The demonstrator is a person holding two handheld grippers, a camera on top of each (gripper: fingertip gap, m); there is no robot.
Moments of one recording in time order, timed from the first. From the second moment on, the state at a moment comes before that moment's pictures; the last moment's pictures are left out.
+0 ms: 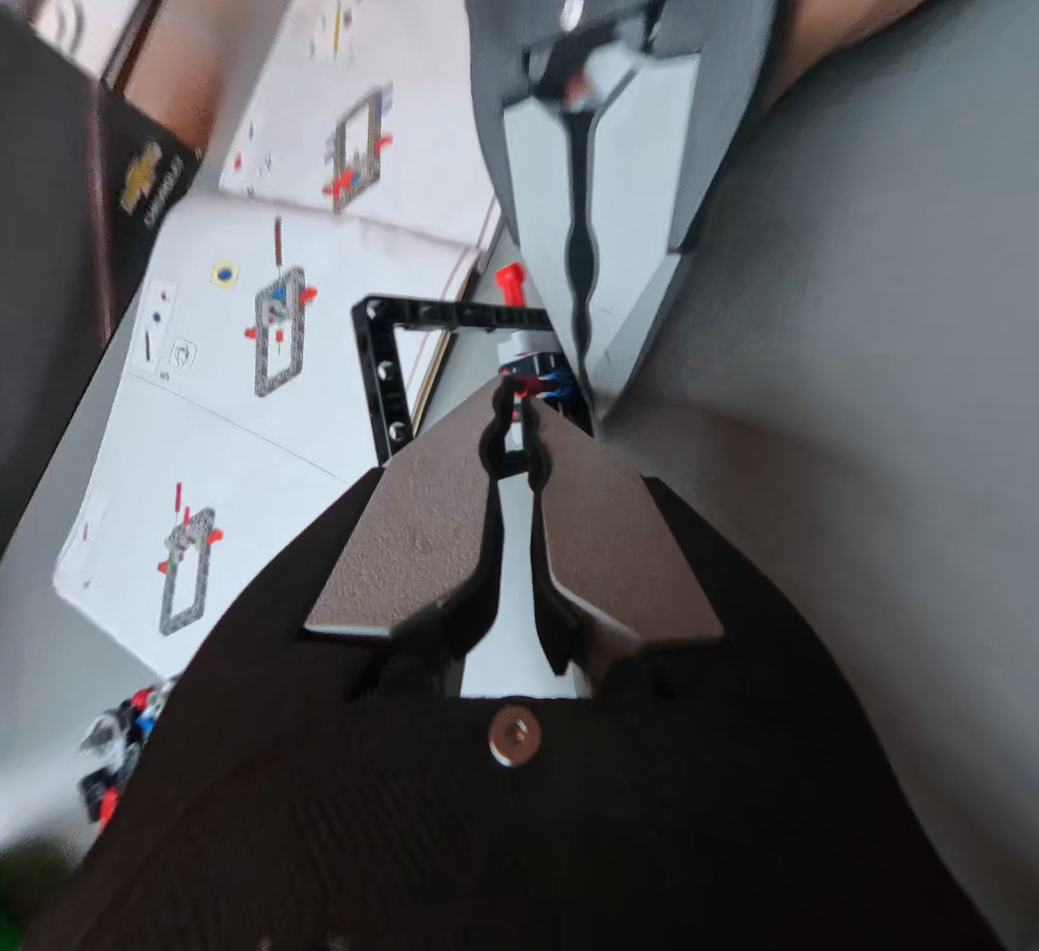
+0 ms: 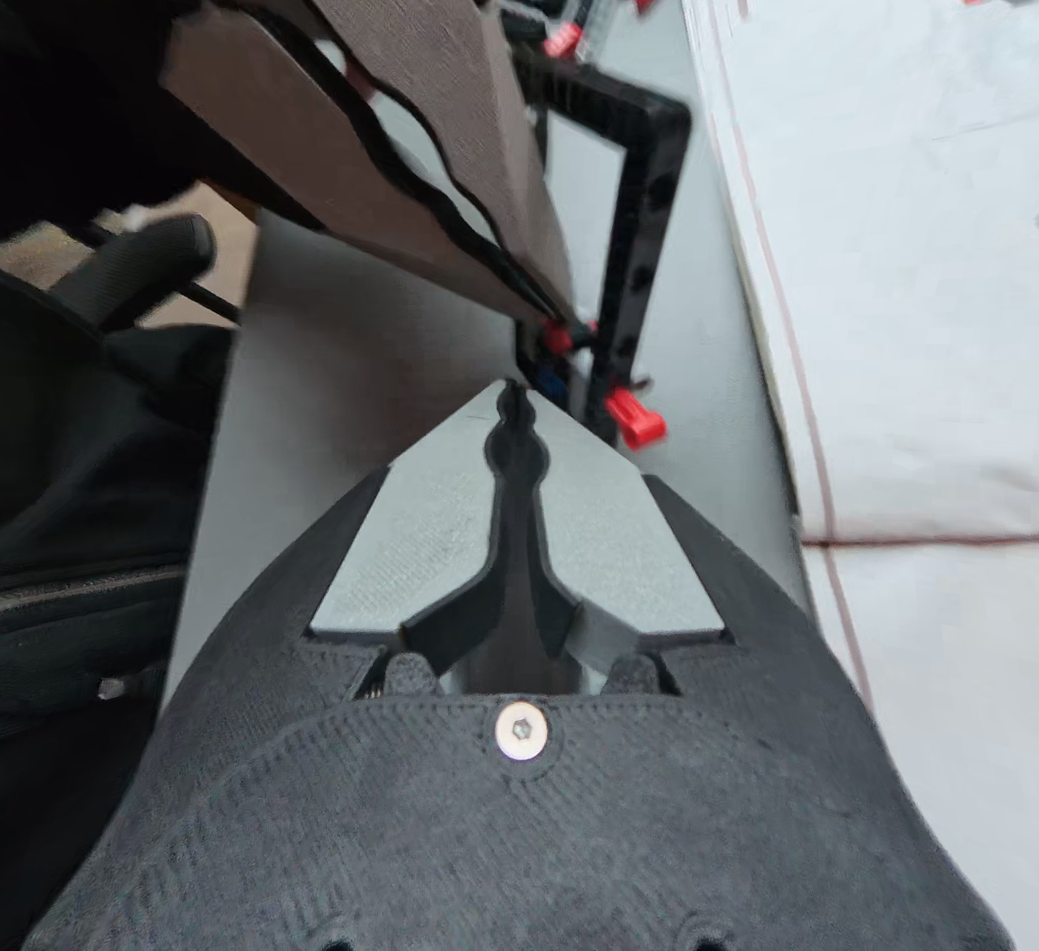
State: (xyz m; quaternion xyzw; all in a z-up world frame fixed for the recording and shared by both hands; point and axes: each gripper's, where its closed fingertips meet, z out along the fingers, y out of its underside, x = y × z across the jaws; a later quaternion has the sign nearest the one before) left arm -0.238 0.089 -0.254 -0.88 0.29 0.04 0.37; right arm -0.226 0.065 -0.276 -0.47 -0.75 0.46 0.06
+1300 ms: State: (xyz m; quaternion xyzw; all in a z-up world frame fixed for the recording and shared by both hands) left arm -0.244 0.055 -0.286 -0.90 0.08 -0.21 0.36; right arm -0.199 0.148 -0.248 -0.52 -0.67 0.47 0.25
